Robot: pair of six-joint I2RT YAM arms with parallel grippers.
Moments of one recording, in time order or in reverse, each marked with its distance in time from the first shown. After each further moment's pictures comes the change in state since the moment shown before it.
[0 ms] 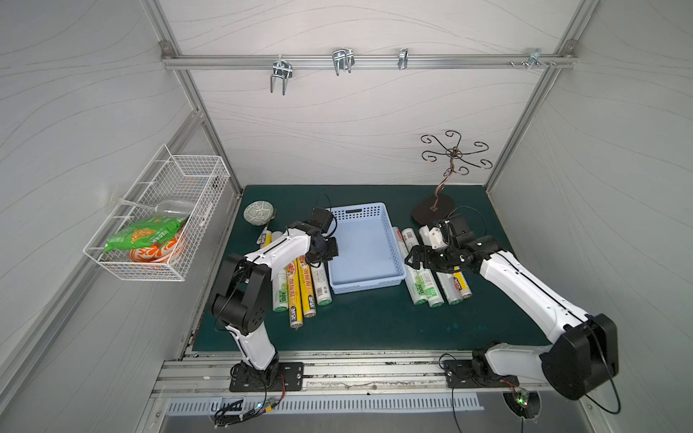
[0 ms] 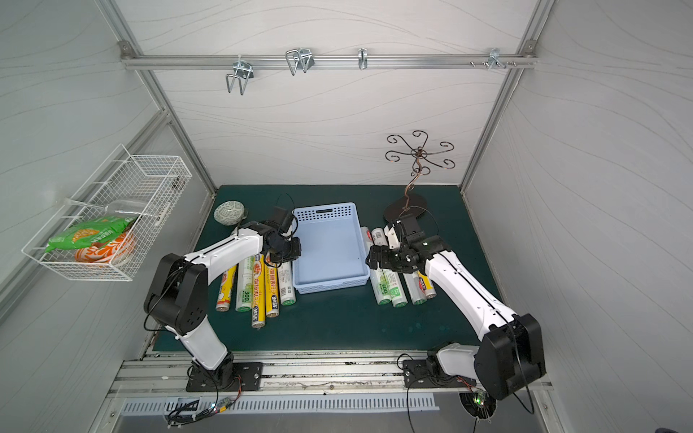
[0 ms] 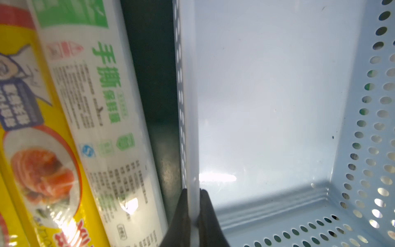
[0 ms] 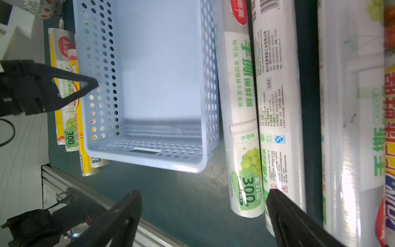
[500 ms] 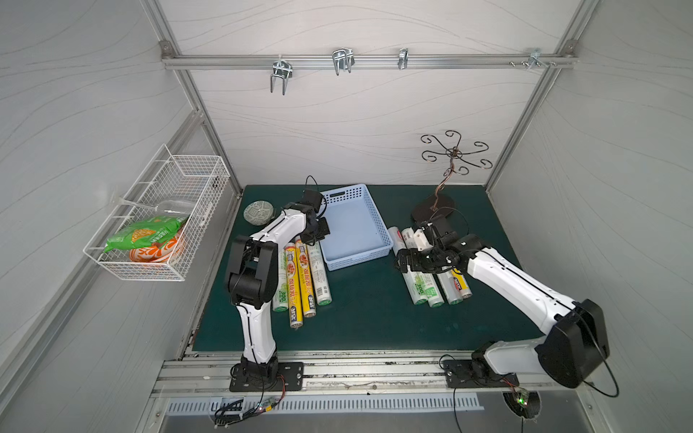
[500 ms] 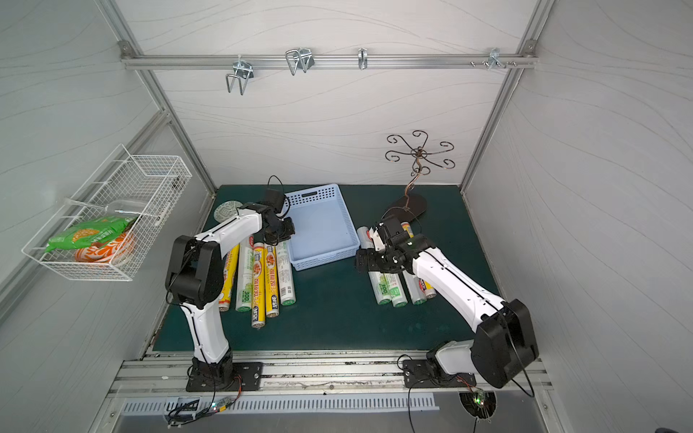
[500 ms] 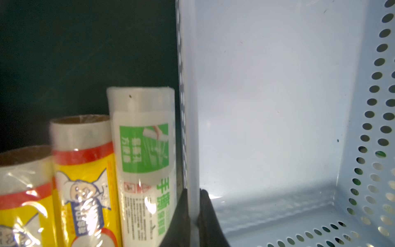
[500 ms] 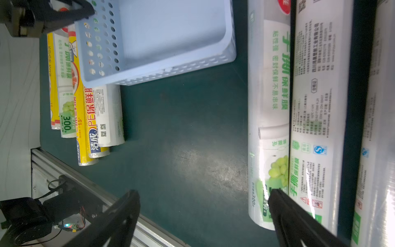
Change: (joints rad) left arm 0.140 0.230 0.291 -0.042 -0.031 0.000; right arm 0.117 0.061 0.046 0.026 0.041 0.024
